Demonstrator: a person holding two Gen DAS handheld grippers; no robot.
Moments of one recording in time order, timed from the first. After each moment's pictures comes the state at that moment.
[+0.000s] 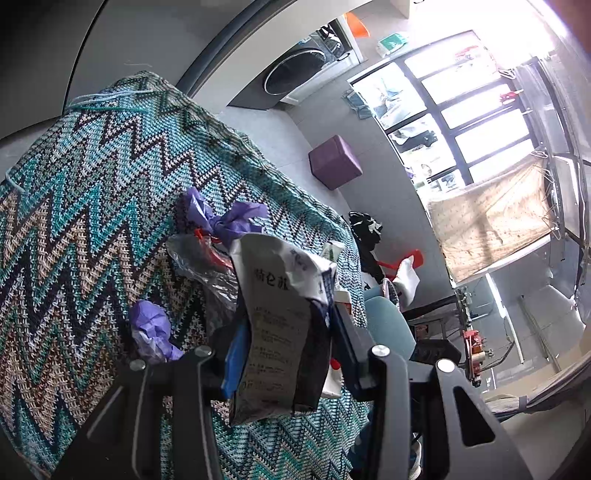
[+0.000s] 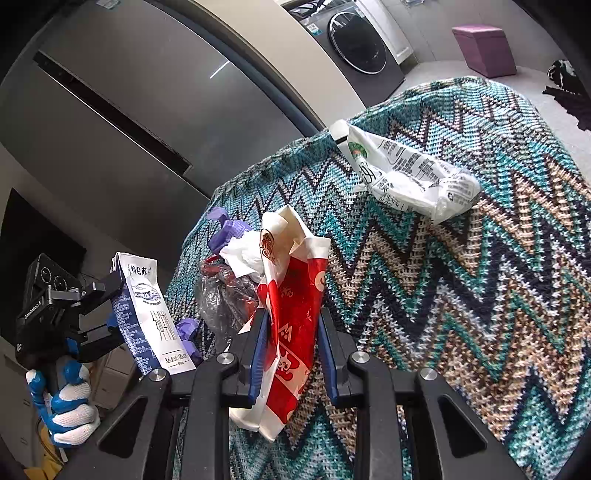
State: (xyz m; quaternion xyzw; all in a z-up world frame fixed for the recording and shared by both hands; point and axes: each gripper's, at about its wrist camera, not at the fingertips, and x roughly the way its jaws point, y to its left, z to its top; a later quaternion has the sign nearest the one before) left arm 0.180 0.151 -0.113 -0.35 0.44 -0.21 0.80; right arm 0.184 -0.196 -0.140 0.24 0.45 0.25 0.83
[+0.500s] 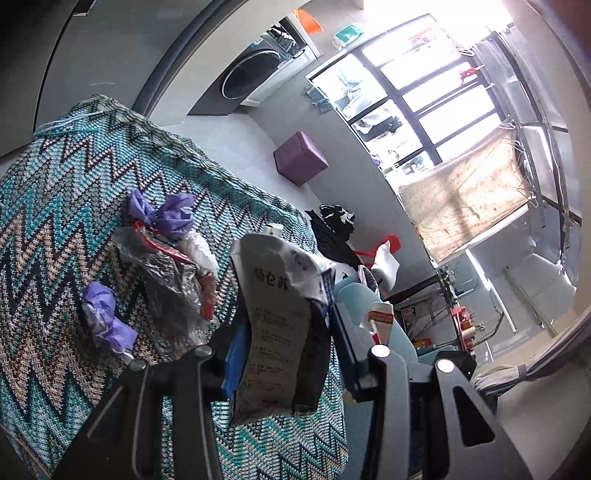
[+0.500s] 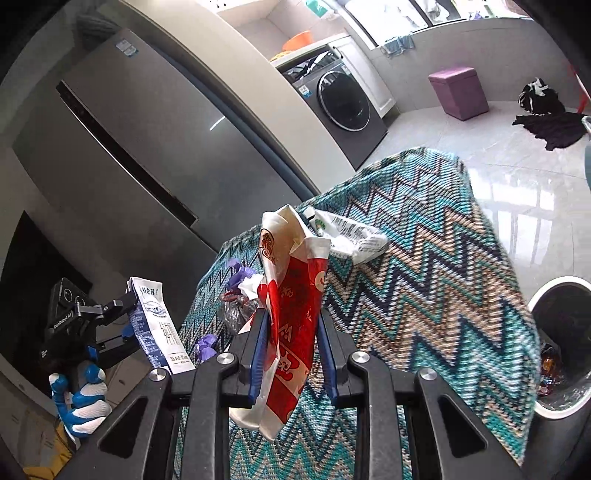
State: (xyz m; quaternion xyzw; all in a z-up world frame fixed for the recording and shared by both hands) left arm 0.142 0.094 -0.059 -0.31 0.42 -0.27 0.81; right arm 0.092 -0.292 -0.073 0.26 0.35 0.20 0.88
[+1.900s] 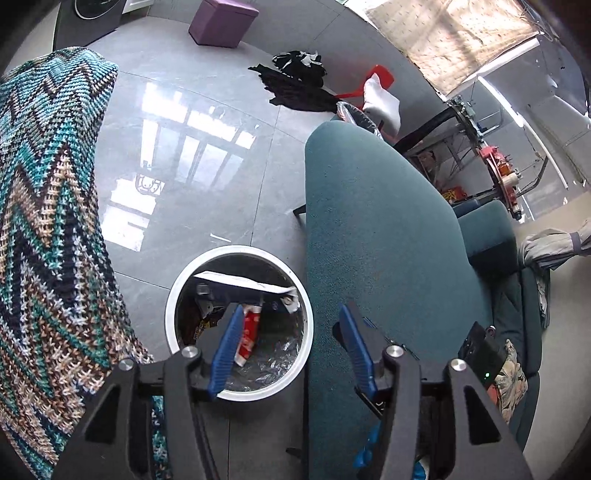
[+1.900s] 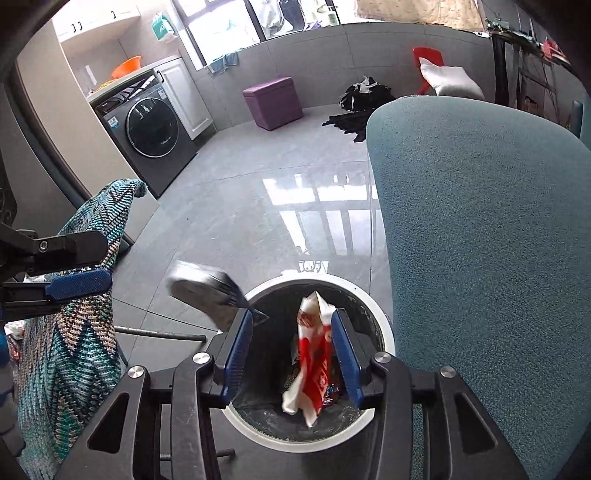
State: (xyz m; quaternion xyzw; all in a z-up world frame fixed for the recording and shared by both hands) left arm 0.218 -0.410 -0.189 -0.08 0.58 -0.37 0.72; right arm 0.080 -0.547 -0.206 0.22 0.41 -0.11 0.88
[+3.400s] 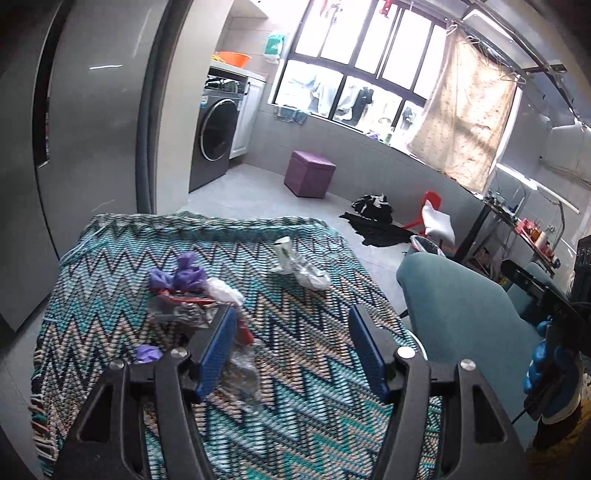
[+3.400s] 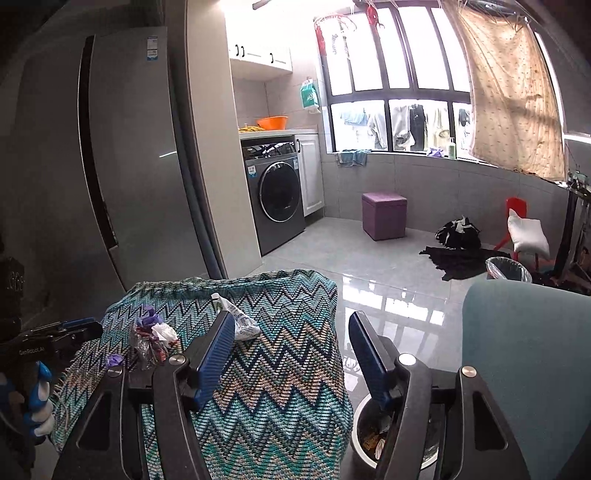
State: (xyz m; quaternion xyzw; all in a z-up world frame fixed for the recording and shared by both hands) left arm 0.105 0.038 -0.030 -0.07 0.34 -0.22 0.91; right arm 0.032 -0.301 0.027 0.05 0.24 0.03 0.97
